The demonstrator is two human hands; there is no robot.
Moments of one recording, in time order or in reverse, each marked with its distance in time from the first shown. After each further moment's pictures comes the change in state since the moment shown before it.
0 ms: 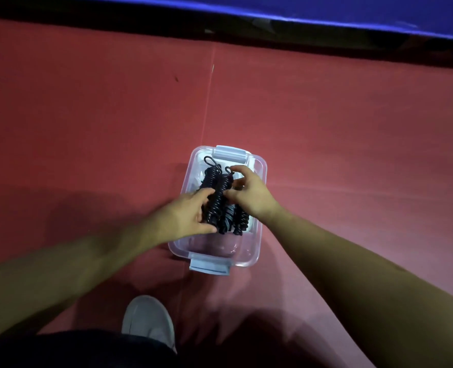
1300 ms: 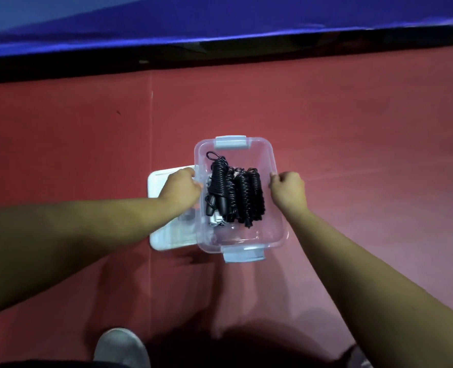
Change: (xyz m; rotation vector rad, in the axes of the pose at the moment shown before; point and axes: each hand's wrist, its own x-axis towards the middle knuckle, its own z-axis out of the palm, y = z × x) left_hand 0.095 0.128 0.008 -0.204 0.221 -0.240; right_hand -0.054 0.058 -0.169 -0.177 0.627 0.198
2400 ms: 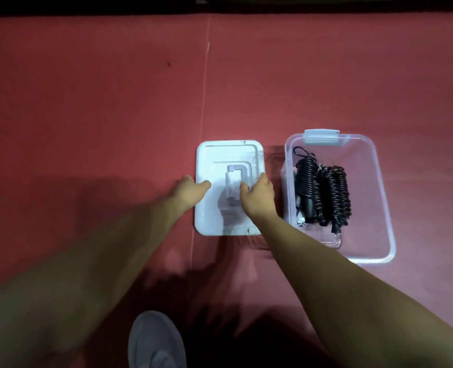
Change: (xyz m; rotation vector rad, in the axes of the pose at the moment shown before) left_hand 0.063 -0.175 -0.013 -0.029 0.016 -0.487; right_hand -0.020 -0.030 0.233 -0.031 -0.314 0.016
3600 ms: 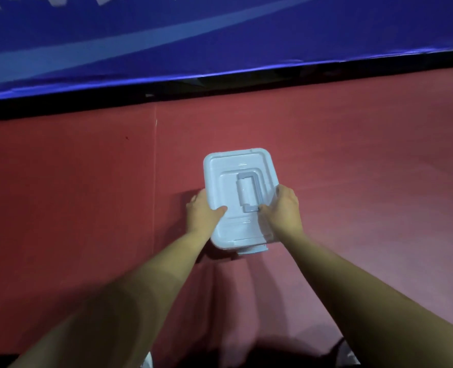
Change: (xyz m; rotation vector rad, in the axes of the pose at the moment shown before) left_hand -0.201 0.111 0.082 -0.057 0.195 0.574; right_hand -0.127 0.062 -0.242 0.007 0.365 -0.170
